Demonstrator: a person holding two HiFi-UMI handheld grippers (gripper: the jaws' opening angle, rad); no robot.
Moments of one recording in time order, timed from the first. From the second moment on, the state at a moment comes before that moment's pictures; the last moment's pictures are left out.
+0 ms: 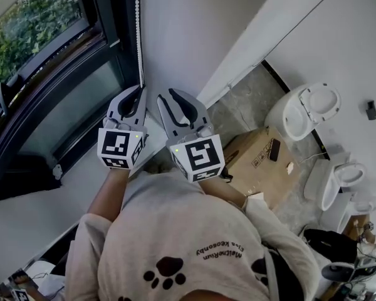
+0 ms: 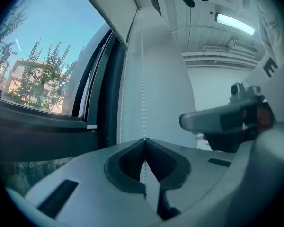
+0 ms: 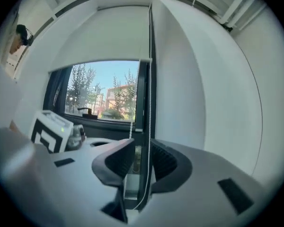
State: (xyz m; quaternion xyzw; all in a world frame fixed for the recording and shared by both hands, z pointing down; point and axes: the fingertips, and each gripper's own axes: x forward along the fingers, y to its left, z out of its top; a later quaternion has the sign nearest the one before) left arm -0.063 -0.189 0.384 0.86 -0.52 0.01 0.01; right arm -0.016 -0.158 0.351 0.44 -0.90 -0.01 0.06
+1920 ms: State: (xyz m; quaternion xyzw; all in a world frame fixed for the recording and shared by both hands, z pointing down) left arm -0.049 -0.193 0.463 0.86 -0.50 0.06 0.04; right arm -0.060 -0.204 0.274 0.40 -0.92 -0.05 0.02
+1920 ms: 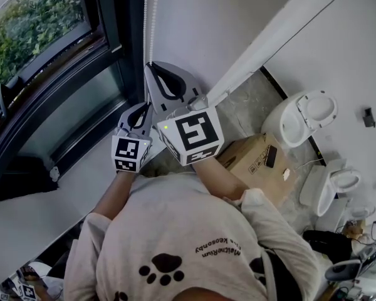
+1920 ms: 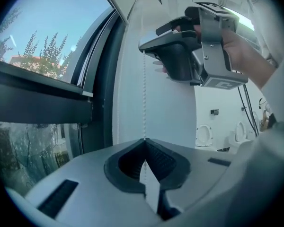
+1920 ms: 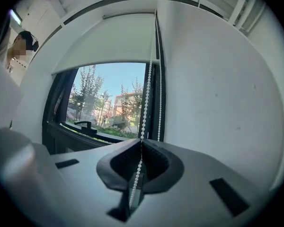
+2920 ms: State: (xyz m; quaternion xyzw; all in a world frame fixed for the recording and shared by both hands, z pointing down) left arm -0.033 -0.163 0.468 0.90 -0.43 0.06 0.08; right arm -0.060 -0.207 0.328 0.41 -0.91 -0.03 0.04
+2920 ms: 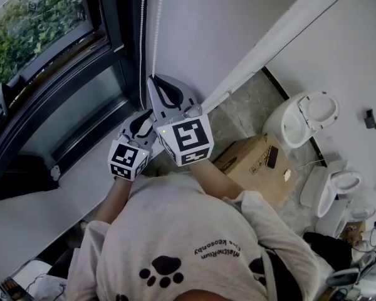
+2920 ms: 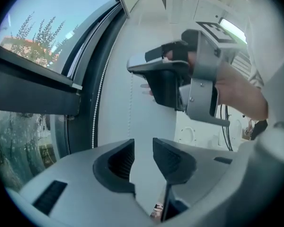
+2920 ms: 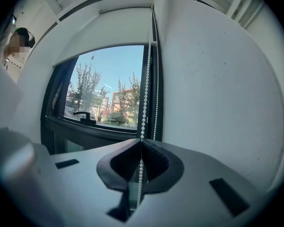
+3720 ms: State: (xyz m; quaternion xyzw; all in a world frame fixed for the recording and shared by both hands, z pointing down) left arm -0.067 -0.181 0.264 0.91 -0.41 -0.03 0.01; right arm -0.059 -0.201 0.328 0.41 -0.91 -0.03 0.03
